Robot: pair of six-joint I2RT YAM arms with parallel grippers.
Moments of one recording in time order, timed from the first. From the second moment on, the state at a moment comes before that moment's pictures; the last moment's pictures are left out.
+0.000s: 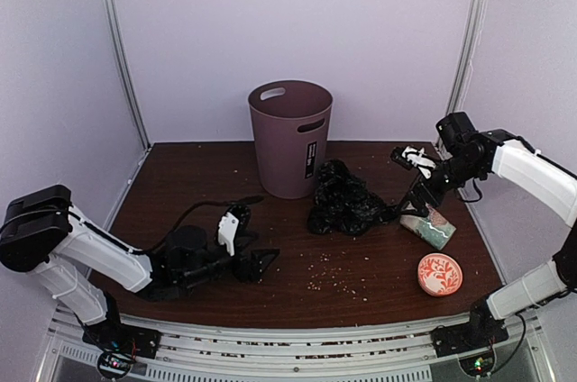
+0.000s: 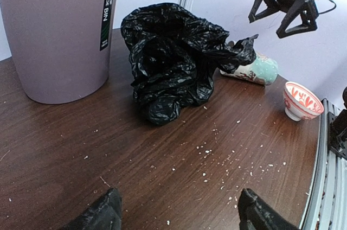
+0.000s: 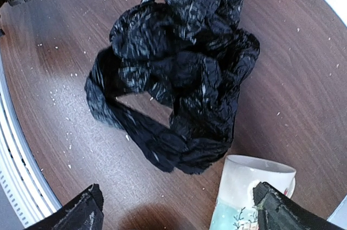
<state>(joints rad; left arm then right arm) -1.08 1.52 0.38 0.92 -0.16 -0.26 0.27 1.33 1.15 -0.88 -0.38 -0.55</state>
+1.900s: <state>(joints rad) -0.96 2.00 0.95 0.76 -0.10 -0.27 0.27 1.66 1.21 -0.86 -0.57 -0.20</state>
